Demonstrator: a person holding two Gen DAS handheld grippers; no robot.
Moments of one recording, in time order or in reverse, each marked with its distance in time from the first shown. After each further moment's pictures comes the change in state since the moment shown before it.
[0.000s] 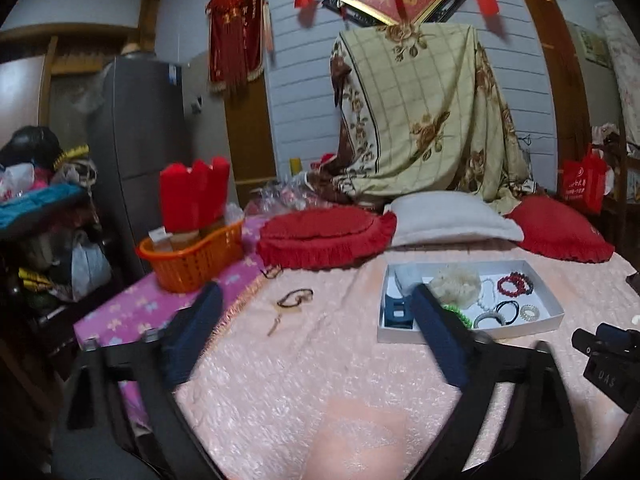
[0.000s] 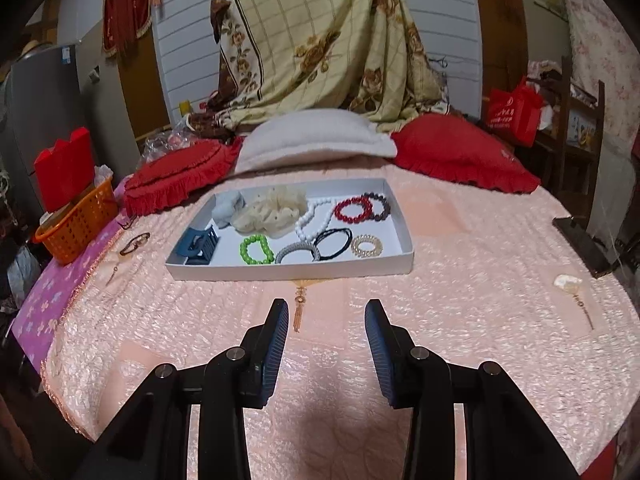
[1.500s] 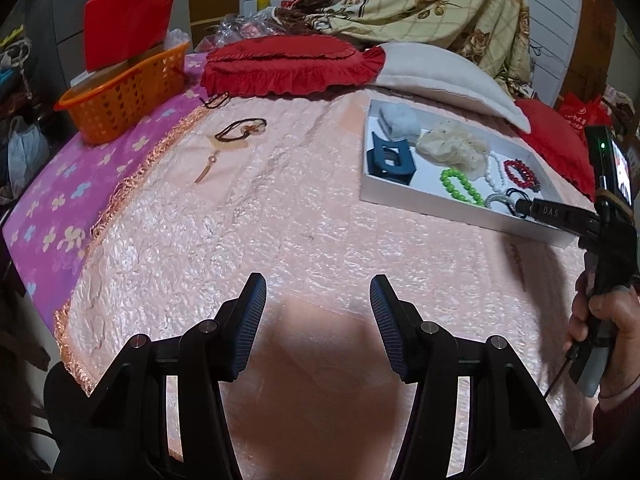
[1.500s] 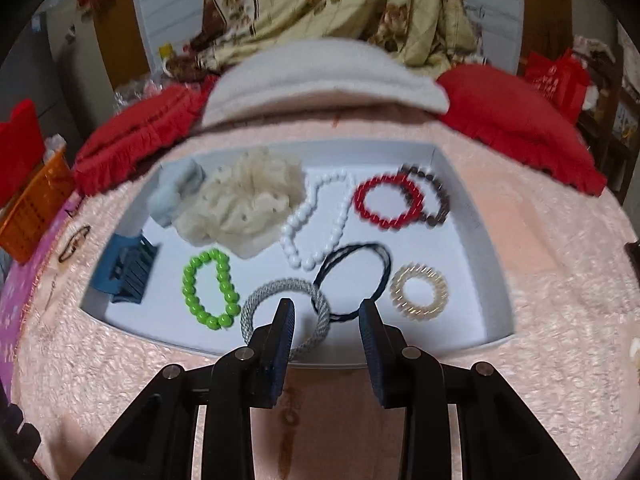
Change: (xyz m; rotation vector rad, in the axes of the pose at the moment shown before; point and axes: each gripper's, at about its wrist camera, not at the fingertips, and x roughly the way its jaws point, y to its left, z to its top) left arm 0.133 -0.005 -0.076 -0.095 0.603 -0.173; right arm 0.200 0.002 0.055 -0.019 0.274 0.020
